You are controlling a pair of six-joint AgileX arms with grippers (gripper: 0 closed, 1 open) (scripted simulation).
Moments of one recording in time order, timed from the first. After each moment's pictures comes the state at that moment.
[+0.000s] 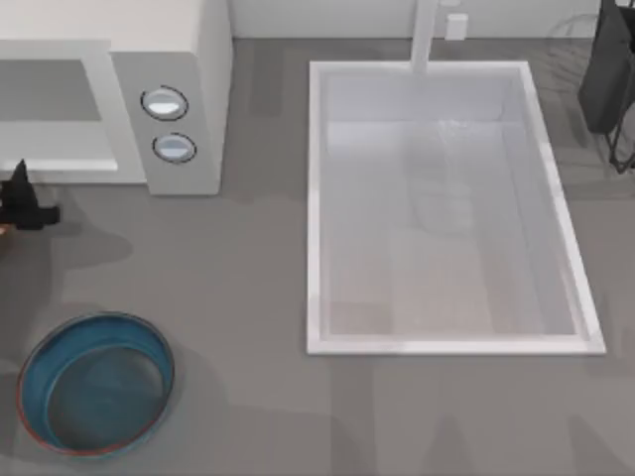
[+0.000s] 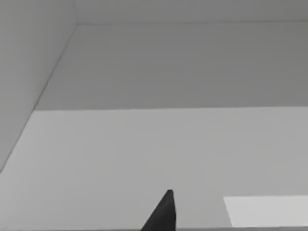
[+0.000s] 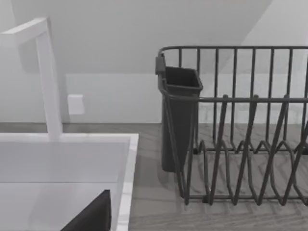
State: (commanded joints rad) left arm 0.21 2.28 0.70 1.38 0.26 0.08; right arm 0.00 0.00 0.00 0.00 0.00 0.00
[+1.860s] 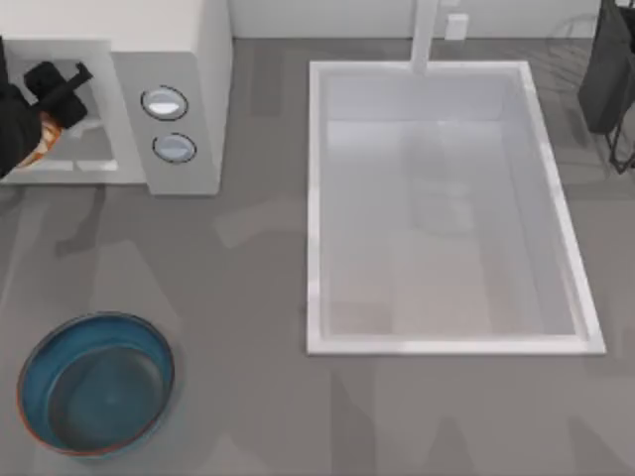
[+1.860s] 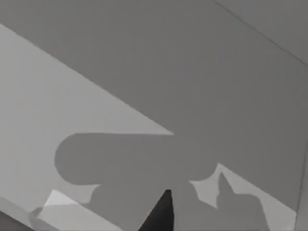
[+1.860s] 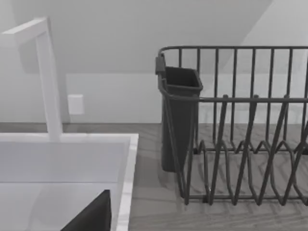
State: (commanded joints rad) left arm -0.03 1.89 0.99 0.31 -0.11 -0.55; right arm 0.00 0.00 0.00 0.00 0.00 0.00
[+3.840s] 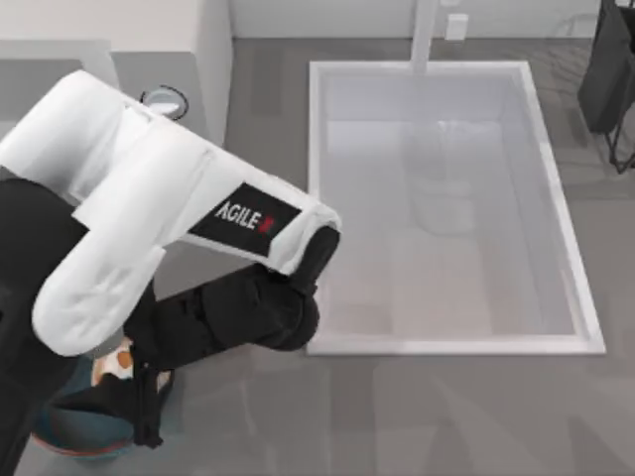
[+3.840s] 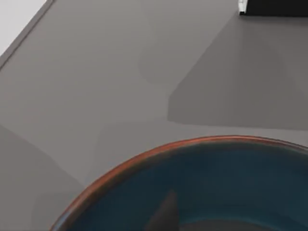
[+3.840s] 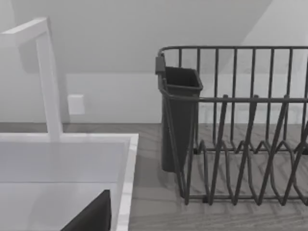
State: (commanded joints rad) left arm -0.70 2.36 1.39 -1.68 -0.65 -2.81; right arm 0.00 0.00 0.00 0.00 0.00 0.00
